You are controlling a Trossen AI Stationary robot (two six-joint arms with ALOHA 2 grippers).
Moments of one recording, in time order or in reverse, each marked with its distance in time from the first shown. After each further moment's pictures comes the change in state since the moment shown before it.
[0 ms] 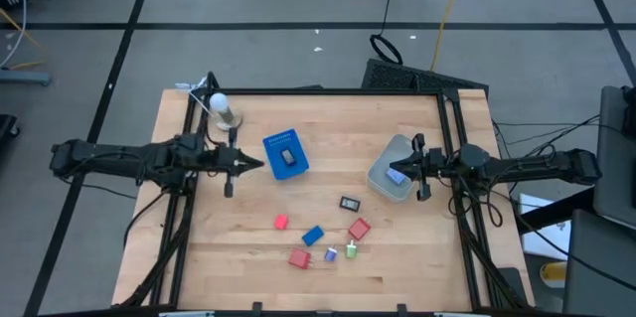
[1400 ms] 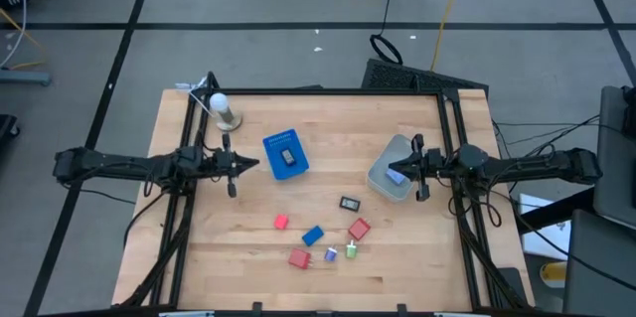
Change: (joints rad) left arm 0.012 -0.171 -0.350 0.219 -0.164 -0.031; right arm 0.000 0.022 0.000 0.000 0.000 0.000
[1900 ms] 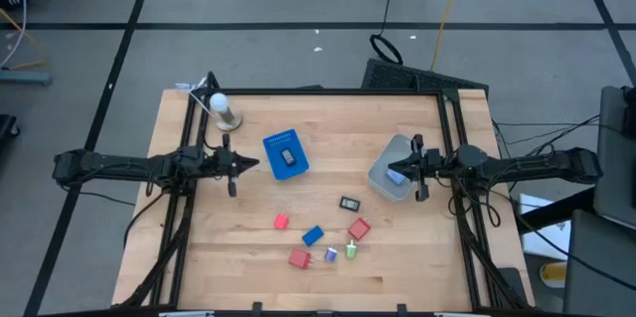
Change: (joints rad) left arm 0.027 0.000 0.001 -0.041 0.019 -0.061; right arm 0.000 0.011 0.000 0.008 0.003 -0.003
